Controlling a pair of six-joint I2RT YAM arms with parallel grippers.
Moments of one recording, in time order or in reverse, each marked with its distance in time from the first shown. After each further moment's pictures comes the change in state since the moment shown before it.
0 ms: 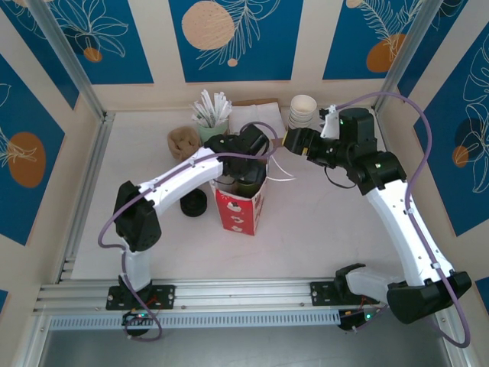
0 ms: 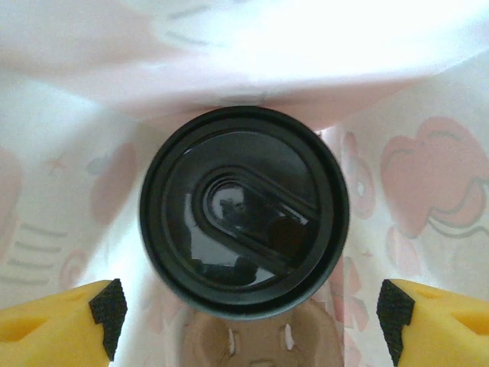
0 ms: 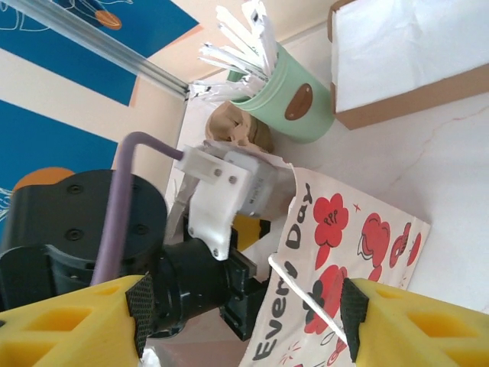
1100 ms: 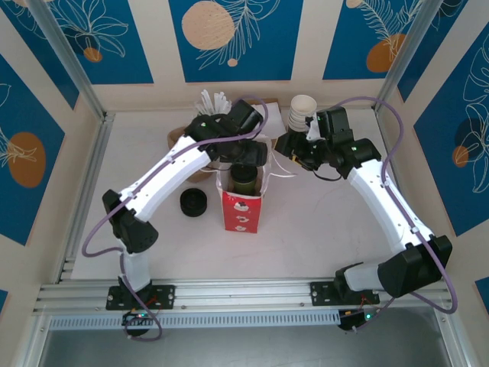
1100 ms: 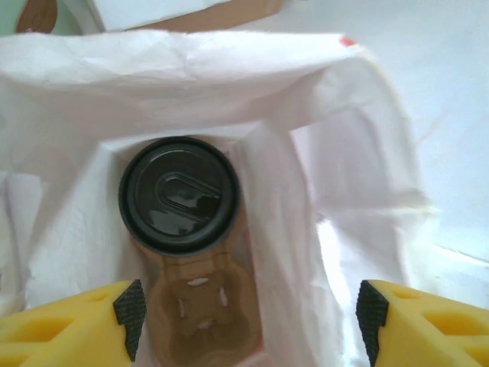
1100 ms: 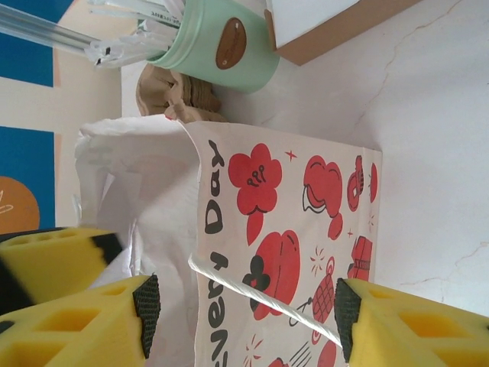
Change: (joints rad) left arm 0.002 -0.042 0.315 -0.216 0.081 -0.096; right arm 0.022 0.182 0.003 -0.049 0.010 0.073
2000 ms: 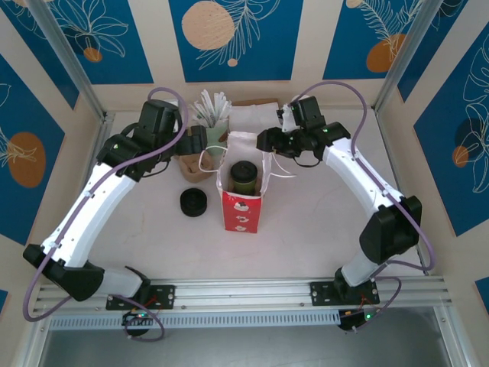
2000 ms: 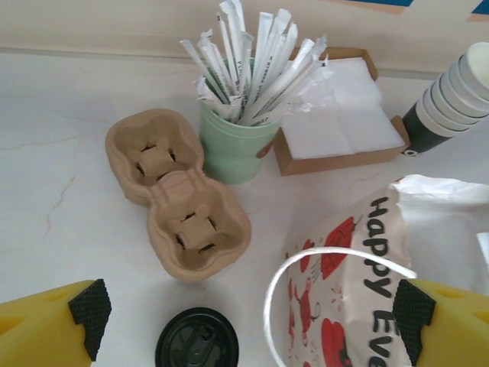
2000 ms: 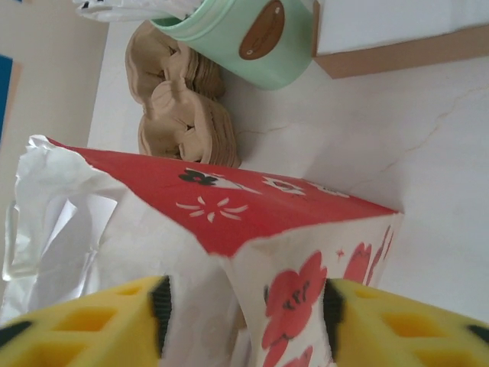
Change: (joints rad) left arm 0.288 -0.520 -0.485 0.261 -0.146 0.153; right arm 0.065 0.277 0.162 0.052 -0.023 -0.247
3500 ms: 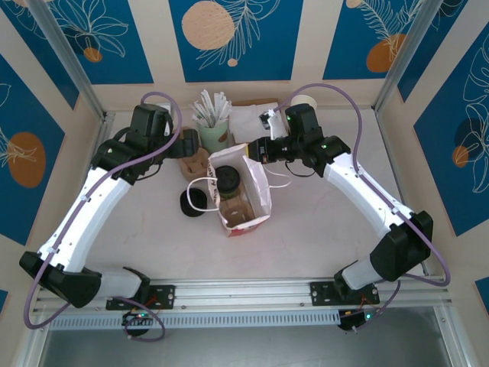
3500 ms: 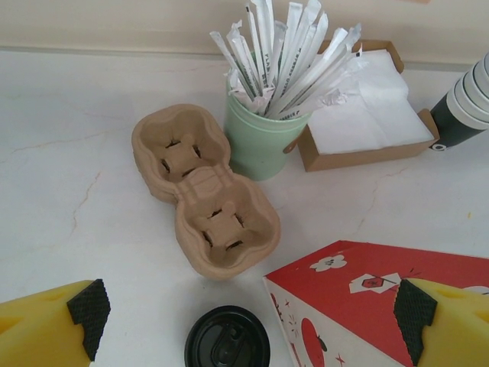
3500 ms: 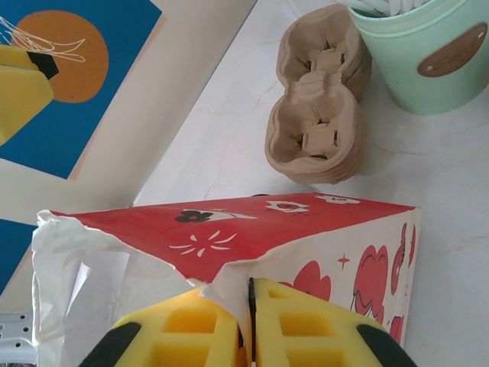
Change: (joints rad) left arm 0.068 -0.044 -0.078 0.028 0.034 0.061; right arm 0.108 -0.151 -0.137 0.197 -0.152 -0.100
